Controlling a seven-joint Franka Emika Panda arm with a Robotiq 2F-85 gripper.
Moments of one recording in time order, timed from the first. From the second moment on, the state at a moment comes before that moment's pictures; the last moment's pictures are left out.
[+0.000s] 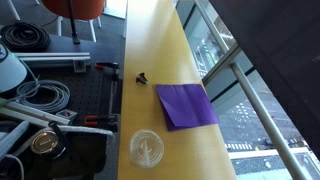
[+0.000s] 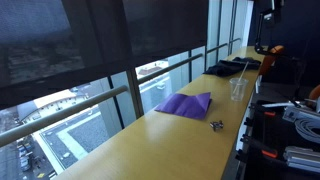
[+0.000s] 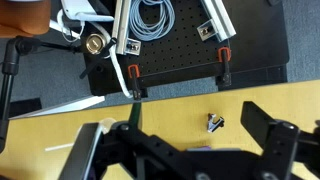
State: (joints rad) arm -0.02 -0.46 0.12 -2.29 -0.04 1.56 0.23
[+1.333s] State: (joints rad) arm -0.03 -0.30 0.06 -2.34 -0.04 2.01 0.21
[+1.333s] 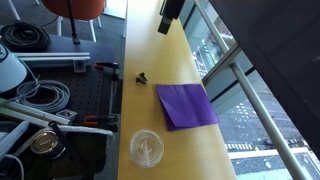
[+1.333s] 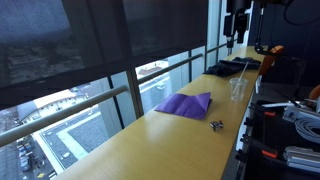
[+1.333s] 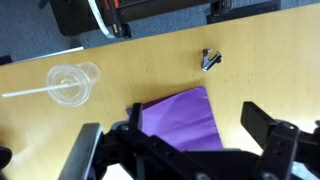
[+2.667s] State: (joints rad) arm -0.21 0.42 -0.05 -1.98 0.22 2.38 -0.44
